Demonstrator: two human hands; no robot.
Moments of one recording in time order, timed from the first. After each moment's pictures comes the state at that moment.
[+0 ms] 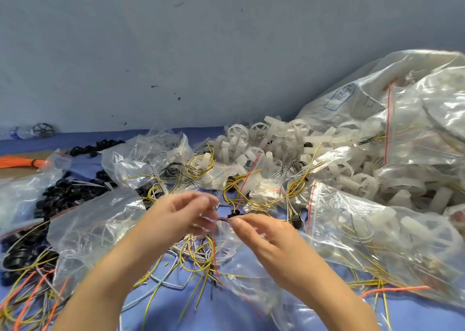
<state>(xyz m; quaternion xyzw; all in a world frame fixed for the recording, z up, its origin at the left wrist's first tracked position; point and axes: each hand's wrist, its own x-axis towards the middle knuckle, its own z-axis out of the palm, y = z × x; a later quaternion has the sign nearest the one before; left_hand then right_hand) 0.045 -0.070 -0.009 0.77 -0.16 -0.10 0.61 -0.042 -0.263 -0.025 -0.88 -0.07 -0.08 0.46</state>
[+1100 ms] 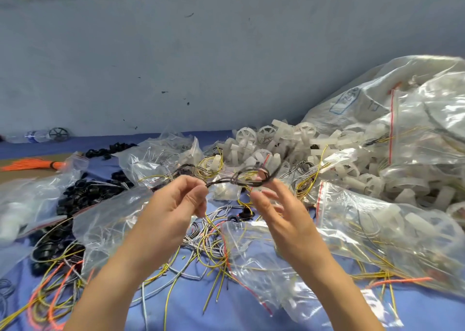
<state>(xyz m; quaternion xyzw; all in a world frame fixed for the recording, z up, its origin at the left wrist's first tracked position) 0.010 -0.047 0.014 0.78 -0.25 0.08 0.57 -0.031 -0.248 -0.019 -0.79 -0.07 -0.22 0.57</state>
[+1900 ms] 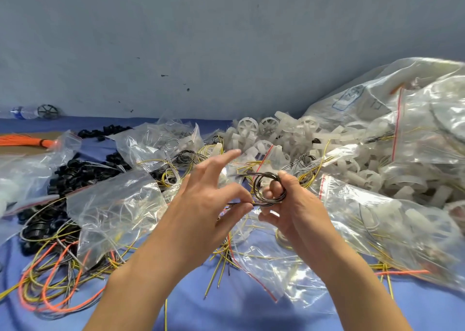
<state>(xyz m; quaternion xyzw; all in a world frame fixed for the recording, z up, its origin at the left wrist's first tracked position) -0.004 -0.060 0.004 0.85 -0.40 0.23 0.25 -0.027 -0.240 -0.009 -0.54 0.02 -0.07 0.84</state>
